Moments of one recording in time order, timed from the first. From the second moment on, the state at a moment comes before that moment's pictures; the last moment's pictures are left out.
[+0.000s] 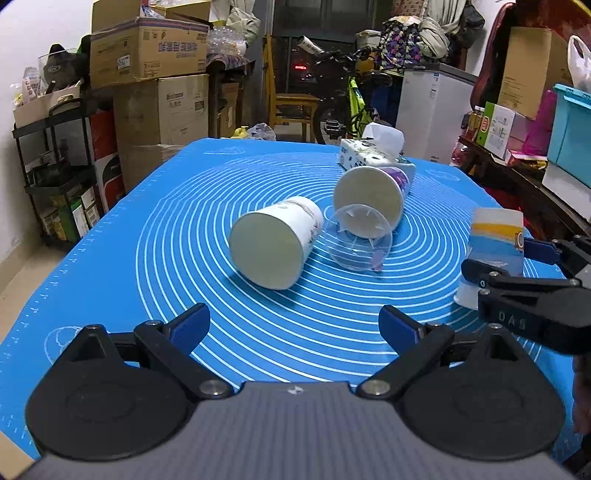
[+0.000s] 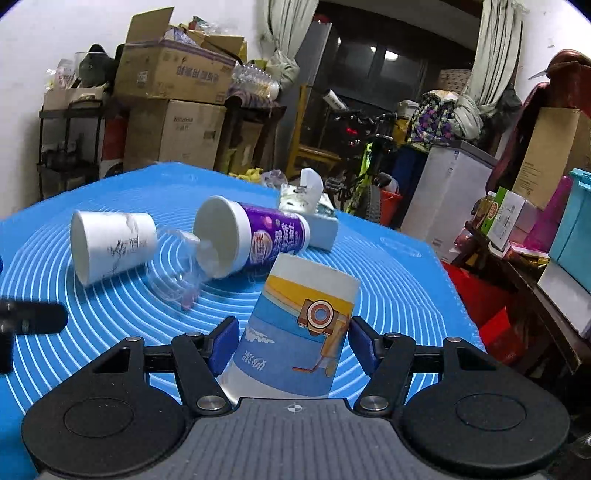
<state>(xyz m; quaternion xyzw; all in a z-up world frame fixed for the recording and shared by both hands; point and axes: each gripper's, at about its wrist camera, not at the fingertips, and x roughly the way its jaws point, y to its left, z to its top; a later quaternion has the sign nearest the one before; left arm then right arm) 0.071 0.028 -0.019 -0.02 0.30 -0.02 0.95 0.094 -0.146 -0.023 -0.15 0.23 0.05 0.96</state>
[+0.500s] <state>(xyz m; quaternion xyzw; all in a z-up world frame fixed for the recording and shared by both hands) 0.062 0.006 -0.027 0.00 0.31 -0.04 0.95 0.070 -0.150 -0.026 -0.14 0.25 0.06 0.96</state>
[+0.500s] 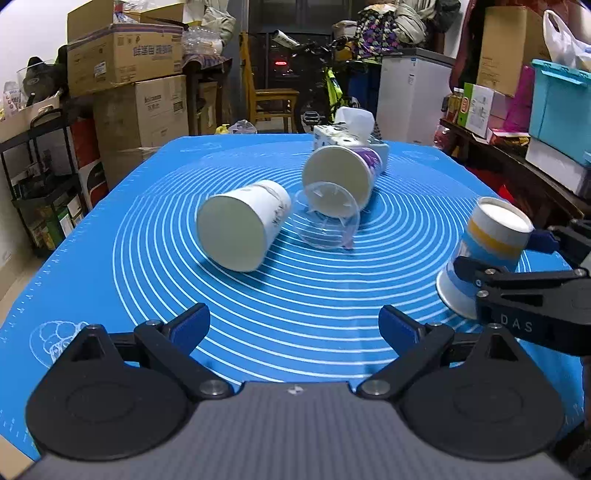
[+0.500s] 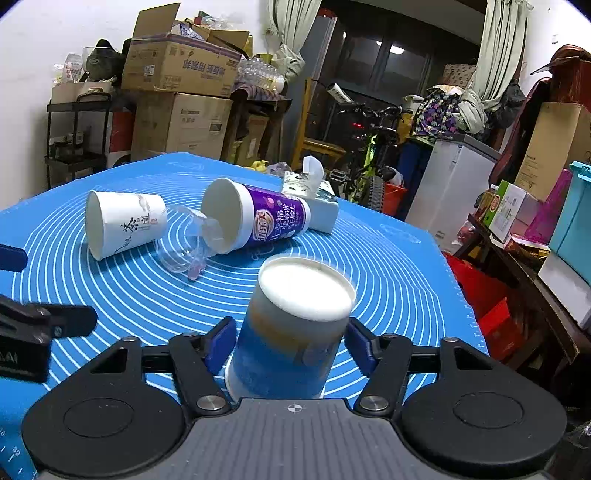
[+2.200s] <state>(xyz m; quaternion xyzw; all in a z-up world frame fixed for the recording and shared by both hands) -0.016 -0.058 -0.013 0.02 0.34 -0.05 0.94 -0.040 -0.235 -0.002 -0.08 0.31 0.04 0.95</state>
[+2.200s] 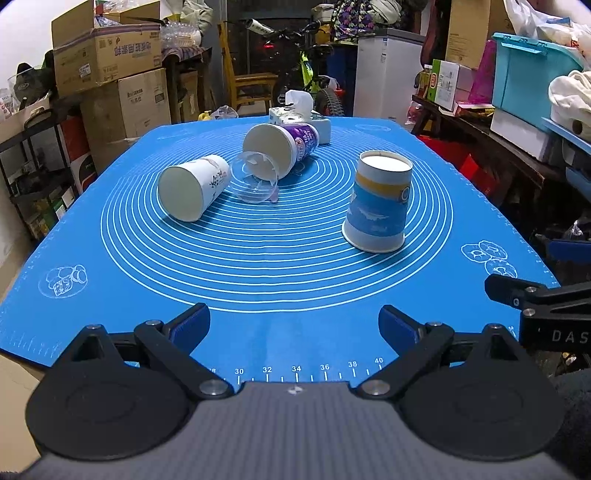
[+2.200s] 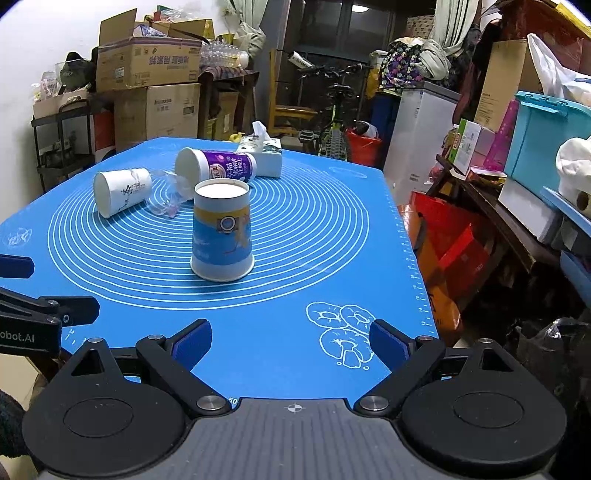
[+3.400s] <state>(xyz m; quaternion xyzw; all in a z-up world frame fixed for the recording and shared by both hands) -0.012 -0.058 -0.011 0.03 0.34 -0.05 0.94 -0.037 -0.240 -0.006 -0.07 0.32 0.03 0.94</state>
